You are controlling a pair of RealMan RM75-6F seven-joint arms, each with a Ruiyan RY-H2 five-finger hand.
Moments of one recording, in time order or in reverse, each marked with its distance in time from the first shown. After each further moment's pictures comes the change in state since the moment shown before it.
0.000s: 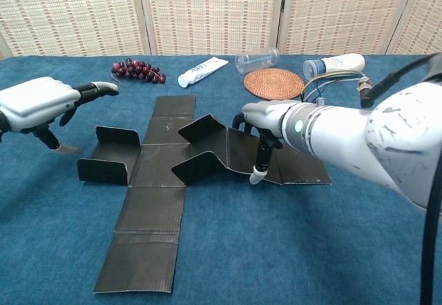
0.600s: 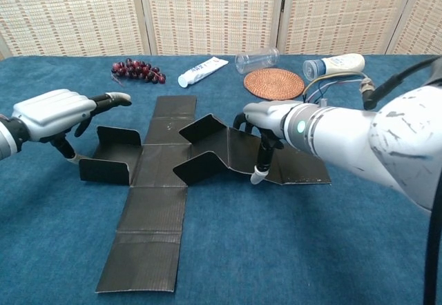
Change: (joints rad) left arm -0.030 -0.055 0.019 0.010 -0.041 -0.038 -0.038; right arm -0.003 0.001 -0.013 0.009 -0.018 -0.008 0.033
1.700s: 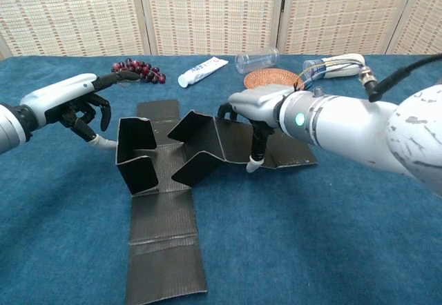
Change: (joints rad) left arm 0.002 0.113 -0.079 -0.348 -0.137 -0.038 -0.381; right arm 0.027 0.055 -0.060 0.015 -0.216 -0.079 0.007
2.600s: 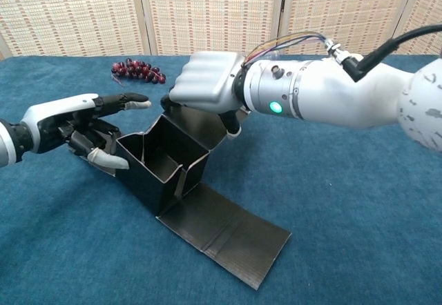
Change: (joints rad) left arm -0.014 0.095 0.080 -0.137 0.066 -0.095 -0.447; right arm 0.168 0.088 -0.137 0.046 -0.439 -0.123 -0.146
